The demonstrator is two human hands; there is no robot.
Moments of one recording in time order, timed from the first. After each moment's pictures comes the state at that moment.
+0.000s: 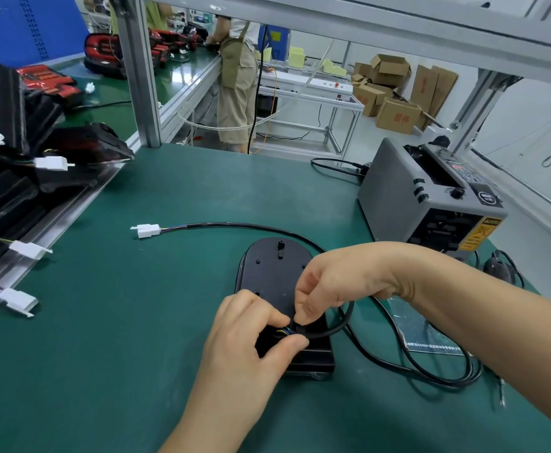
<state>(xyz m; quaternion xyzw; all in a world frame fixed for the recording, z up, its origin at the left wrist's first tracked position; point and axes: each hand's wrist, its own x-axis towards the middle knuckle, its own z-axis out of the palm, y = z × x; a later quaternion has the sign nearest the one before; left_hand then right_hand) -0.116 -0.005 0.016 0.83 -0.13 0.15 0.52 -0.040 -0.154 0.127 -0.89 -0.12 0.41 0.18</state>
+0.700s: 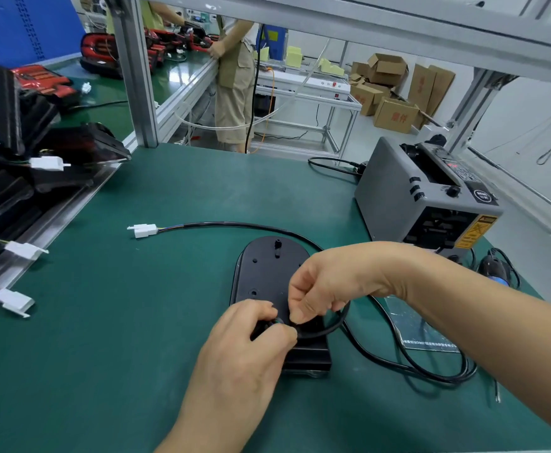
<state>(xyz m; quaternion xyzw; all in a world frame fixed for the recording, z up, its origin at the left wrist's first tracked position) -0.121 0.001 0.011 0.85 -0.25 0.29 0.36 -0.038 -0.156 0.119 -0.88 -0.12 0.41 0.21</state>
